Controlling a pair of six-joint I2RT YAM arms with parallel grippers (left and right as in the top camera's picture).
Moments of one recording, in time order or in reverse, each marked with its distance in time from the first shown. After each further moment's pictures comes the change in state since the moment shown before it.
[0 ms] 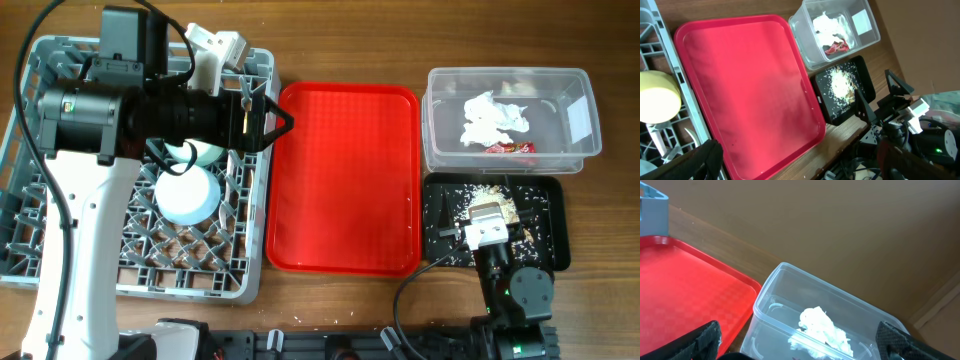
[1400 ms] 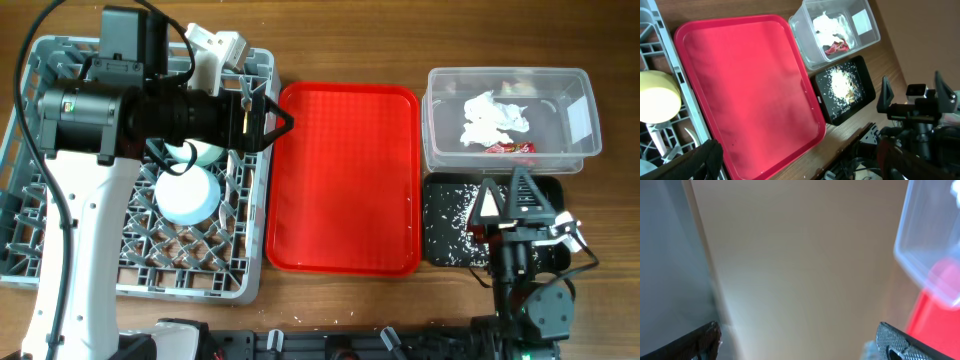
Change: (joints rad) left arm 0.000 0.000 0.000 0.000 0.000 0.000; right arm 0.000 0.005 0.098 0.097 0.076 1.984
